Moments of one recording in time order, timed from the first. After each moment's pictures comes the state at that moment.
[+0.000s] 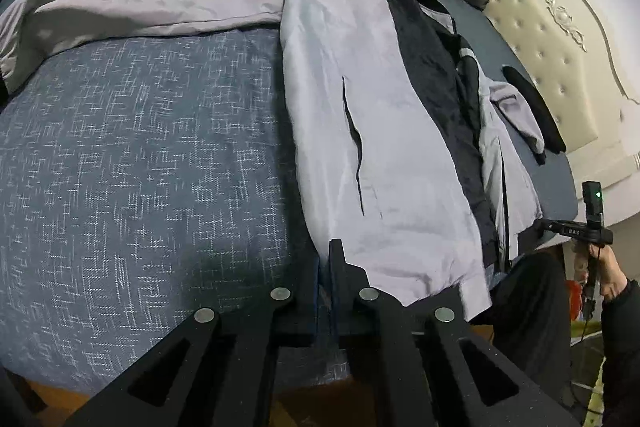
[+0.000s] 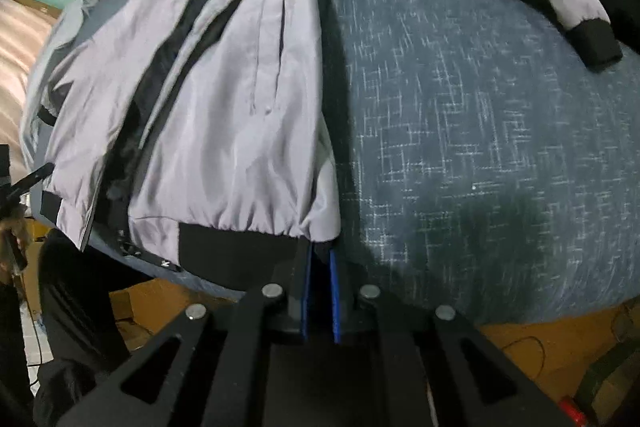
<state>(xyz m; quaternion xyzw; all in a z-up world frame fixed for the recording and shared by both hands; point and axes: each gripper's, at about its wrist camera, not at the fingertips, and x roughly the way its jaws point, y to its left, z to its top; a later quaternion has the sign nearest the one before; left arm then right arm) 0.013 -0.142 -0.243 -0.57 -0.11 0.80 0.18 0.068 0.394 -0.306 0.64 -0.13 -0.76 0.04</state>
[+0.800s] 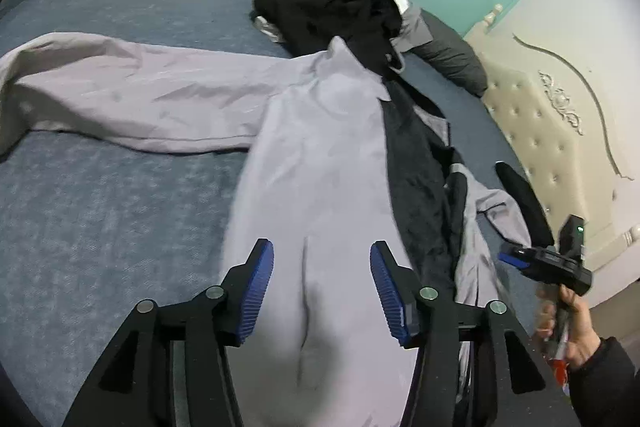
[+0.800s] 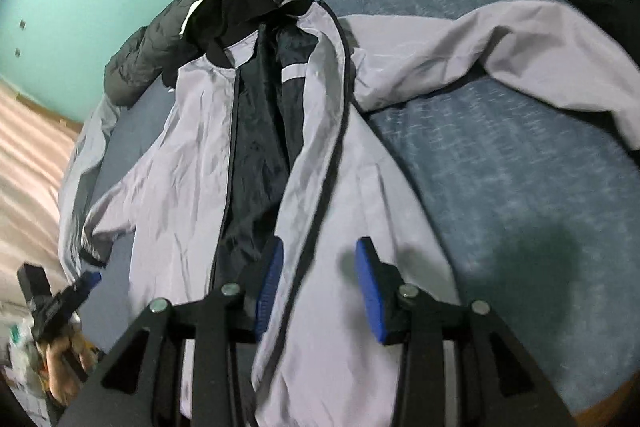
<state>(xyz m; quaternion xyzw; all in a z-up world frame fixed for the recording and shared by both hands) -0.069 -0.115 -0.205 -0.45 -0.19 0.86 0.16 -0.063 0.367 -0.267 0.50 -0.28 -0.82 0.02</state>
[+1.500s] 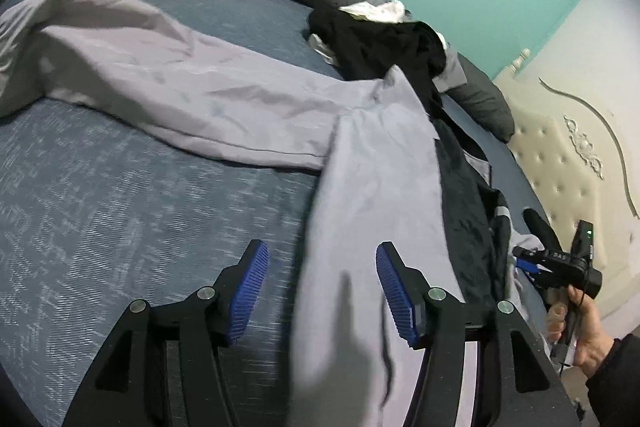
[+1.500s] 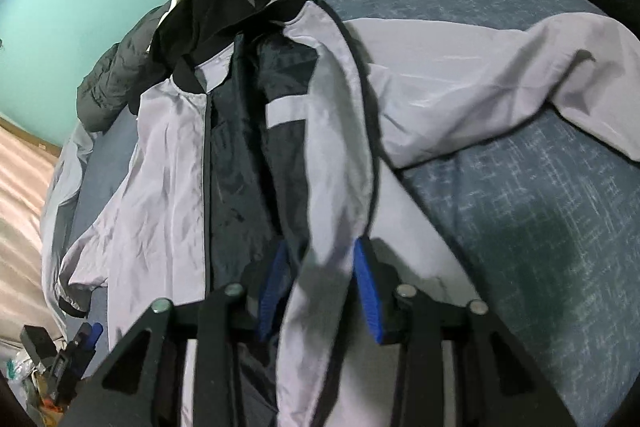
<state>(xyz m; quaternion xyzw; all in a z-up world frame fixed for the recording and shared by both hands) -0.080 -0.165 -0.264 -0.40 -0.24 0.88 0.10 -0.148 0.353 -0.297 0.48 -0.27 -0.83 -0.01</state>
